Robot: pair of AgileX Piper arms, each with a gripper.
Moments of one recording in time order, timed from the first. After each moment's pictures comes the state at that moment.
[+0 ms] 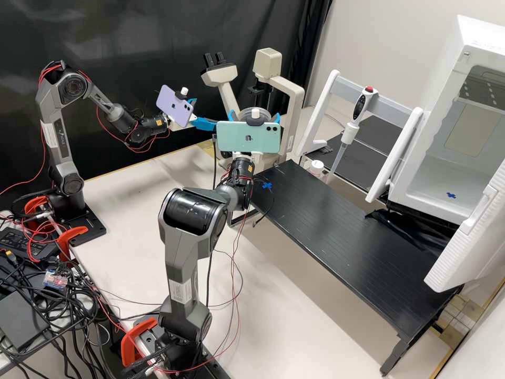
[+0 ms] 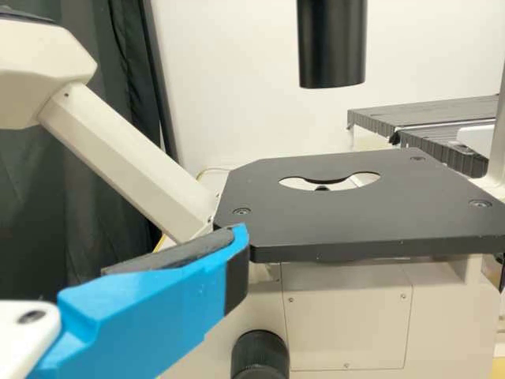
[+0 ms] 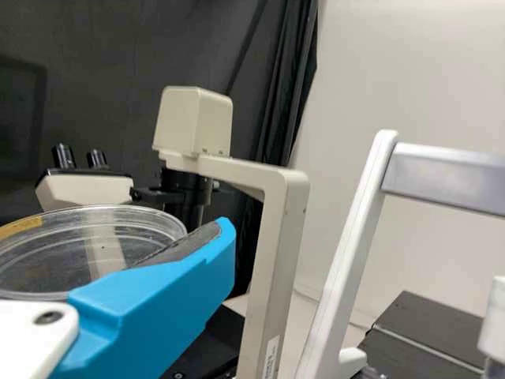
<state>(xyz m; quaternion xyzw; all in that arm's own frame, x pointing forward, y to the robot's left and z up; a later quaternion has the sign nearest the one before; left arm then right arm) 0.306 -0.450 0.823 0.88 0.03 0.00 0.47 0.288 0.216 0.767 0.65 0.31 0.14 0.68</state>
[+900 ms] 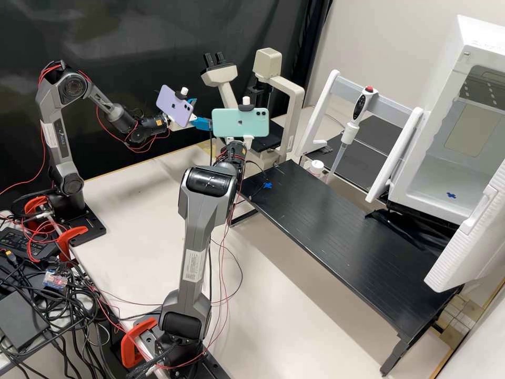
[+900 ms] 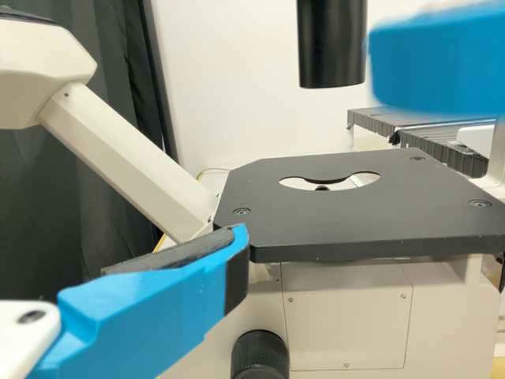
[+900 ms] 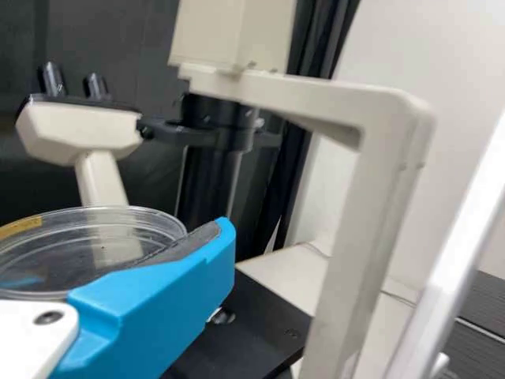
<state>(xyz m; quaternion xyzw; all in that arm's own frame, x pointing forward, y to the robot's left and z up) 0.306 -0.450 0.823 0.88 0.03 0.00 0.47 0.344 0.260 0.682 0.61 0.33 0.08 0.71</state>
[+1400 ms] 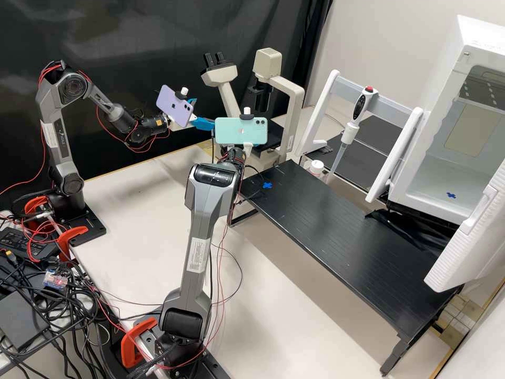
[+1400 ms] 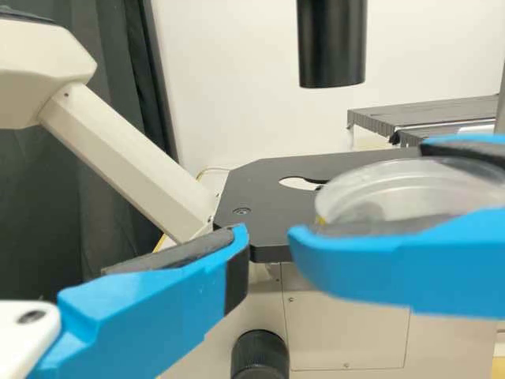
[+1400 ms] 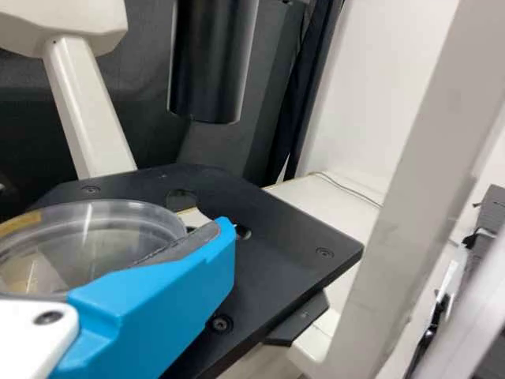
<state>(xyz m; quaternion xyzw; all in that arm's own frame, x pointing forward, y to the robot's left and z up) 0.306 -0.450 0.823 0.88 0.03 0.00 0.47 0.383 0.248 0.629 0.61 0.32 0.01 0.73</state>
